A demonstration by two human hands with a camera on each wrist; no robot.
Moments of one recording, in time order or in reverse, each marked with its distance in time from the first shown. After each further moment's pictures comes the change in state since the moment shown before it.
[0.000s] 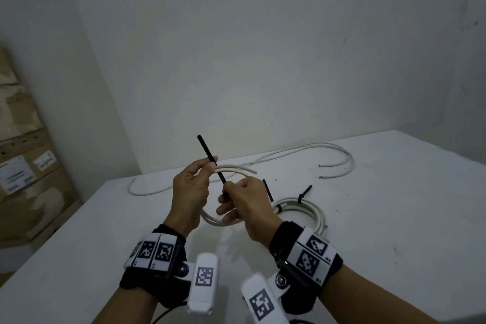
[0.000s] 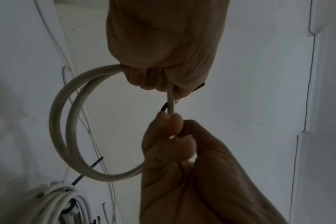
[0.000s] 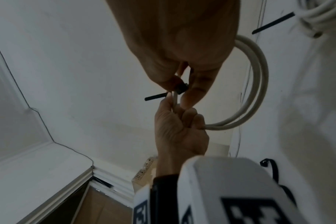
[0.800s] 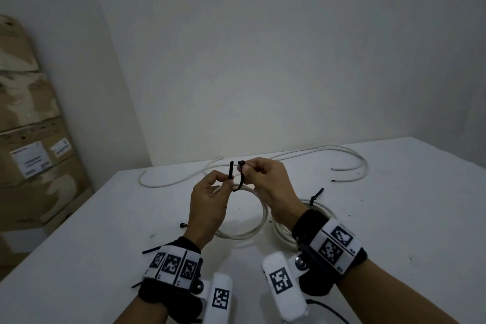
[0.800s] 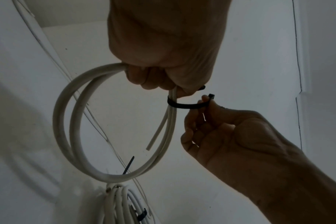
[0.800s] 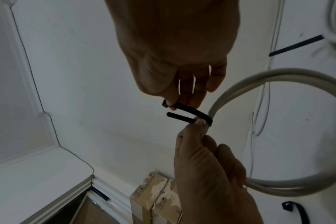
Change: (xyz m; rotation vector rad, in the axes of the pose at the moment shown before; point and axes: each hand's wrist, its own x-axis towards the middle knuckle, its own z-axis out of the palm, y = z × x) left_hand -0.027 -0.016 -0.005 0.129 -0.042 0.104; right_hand 0.025 -0.005 -0.013 -0.237 -0.002 -0.314
